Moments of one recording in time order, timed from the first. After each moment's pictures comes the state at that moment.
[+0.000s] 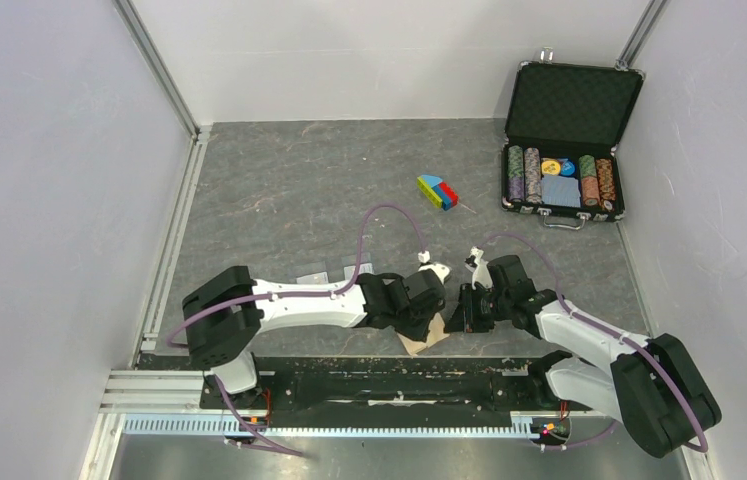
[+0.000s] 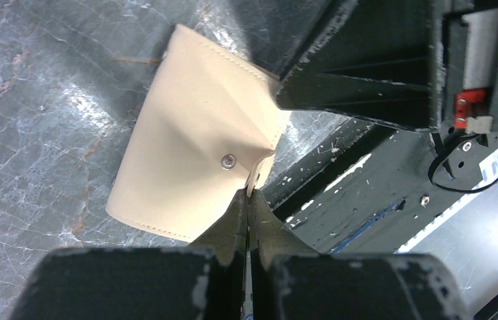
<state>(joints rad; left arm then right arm) -1.24 1.68 1.08 -0.39 -0.04 -0.66 0.44 1.10 0.31 -0.19 -0.53 0.49</state>
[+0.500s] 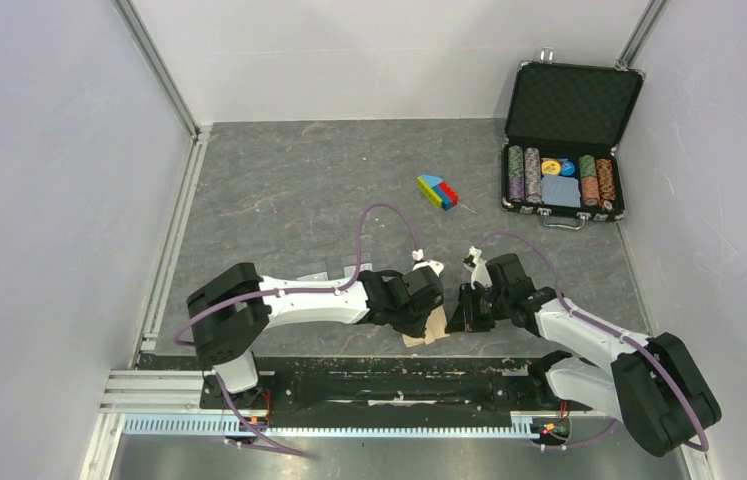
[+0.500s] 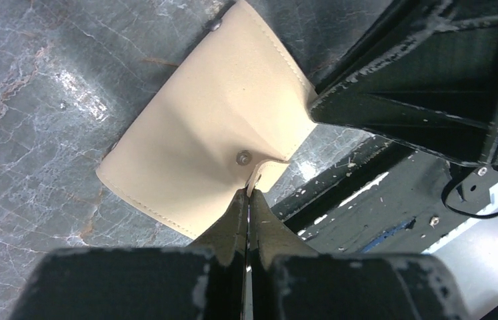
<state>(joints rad) -1.20 1.70 1.07 -0.39 -0.04 -0.71 0.44 1.10 0.33 -0.23 -0.51 0.46</state>
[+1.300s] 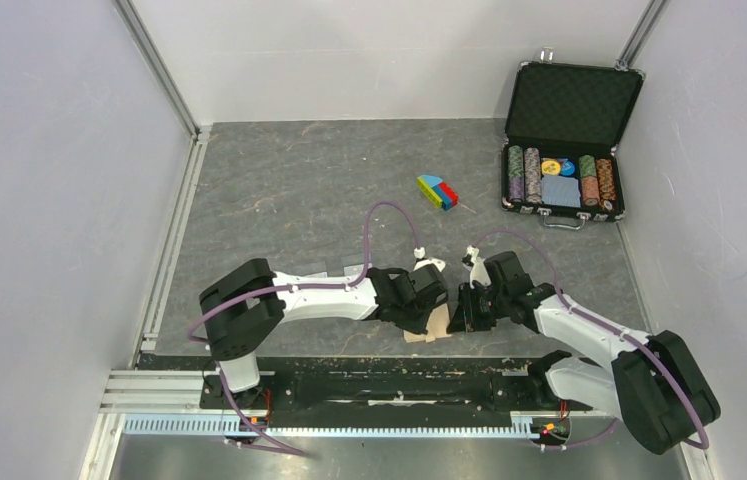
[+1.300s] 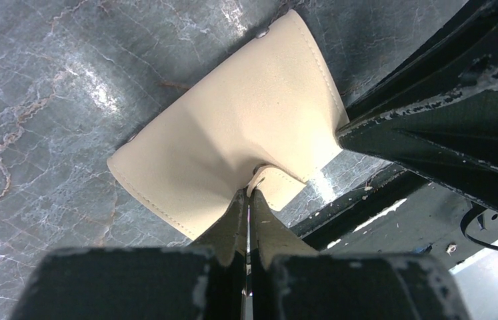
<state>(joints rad) -1.18 1.77 1.10 -0.40 -0.07 -0.71 0.45 1.11 0.36 -0.28 -0.49 0.42</state>
